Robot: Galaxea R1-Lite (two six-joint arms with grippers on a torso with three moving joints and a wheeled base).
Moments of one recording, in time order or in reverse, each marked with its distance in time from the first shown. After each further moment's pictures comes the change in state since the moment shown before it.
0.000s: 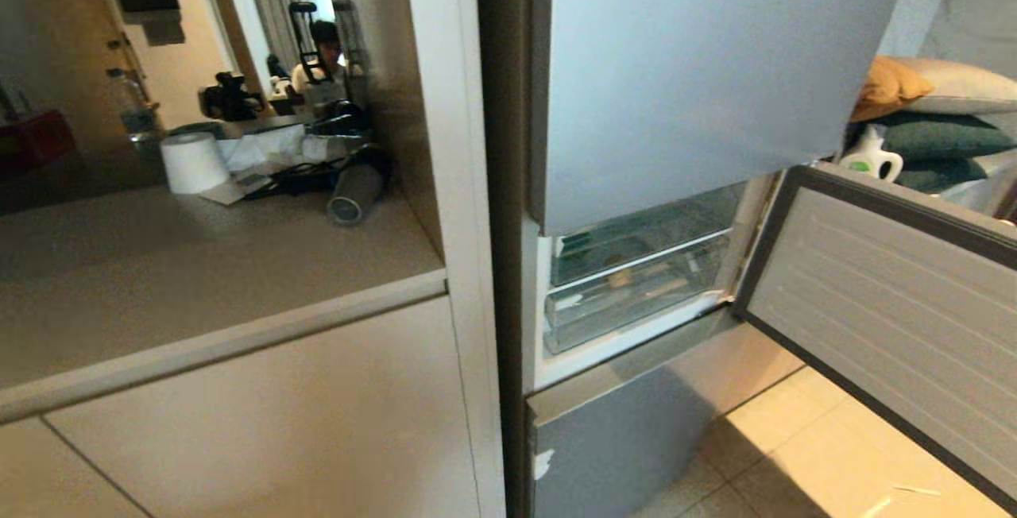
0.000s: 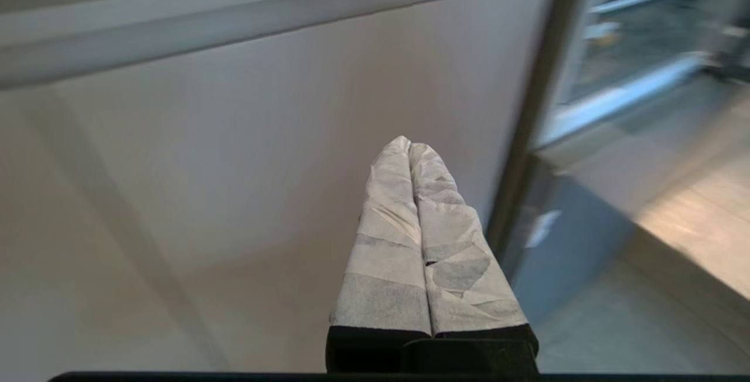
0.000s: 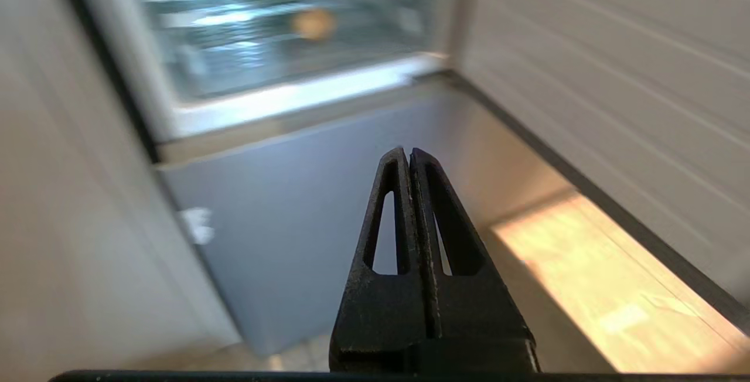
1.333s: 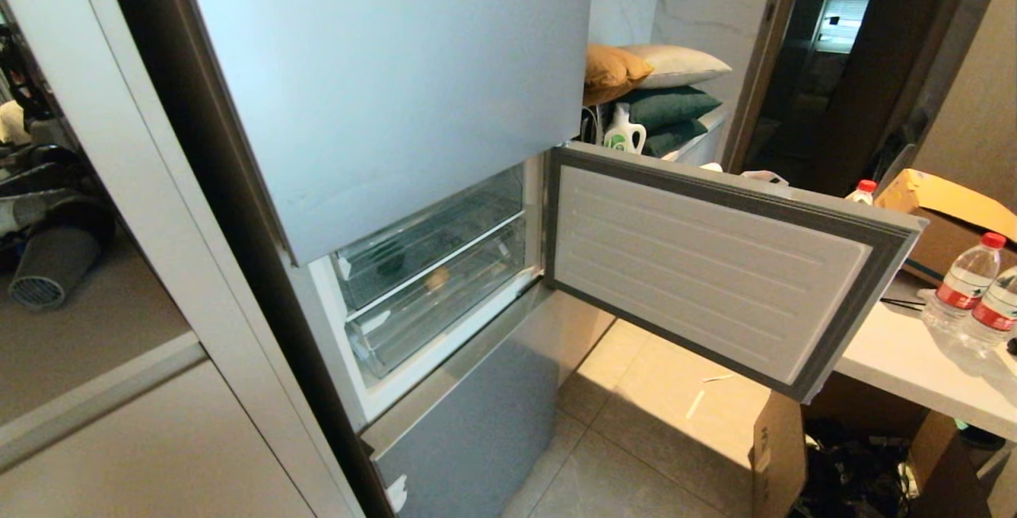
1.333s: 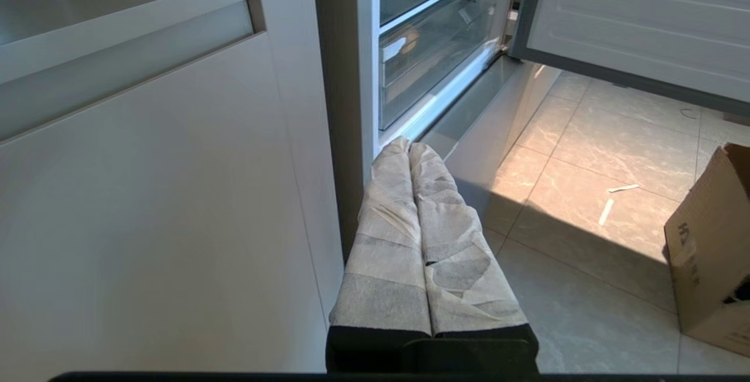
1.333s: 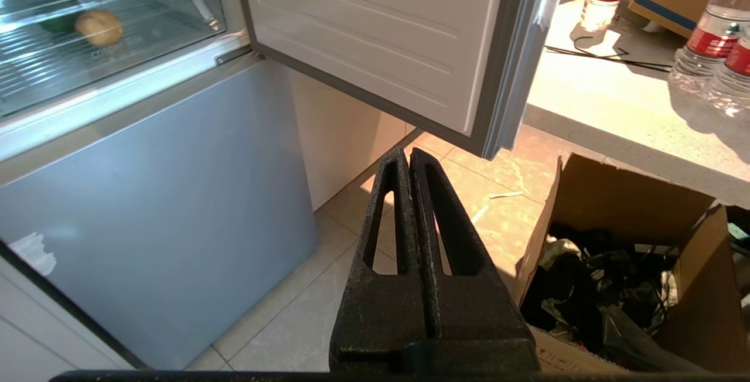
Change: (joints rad) left arm 0.000 0.000 0.000 0.000 0.000 0.000; right arm -0.001 0.000 -0.002 0.001 -0.004 0.028
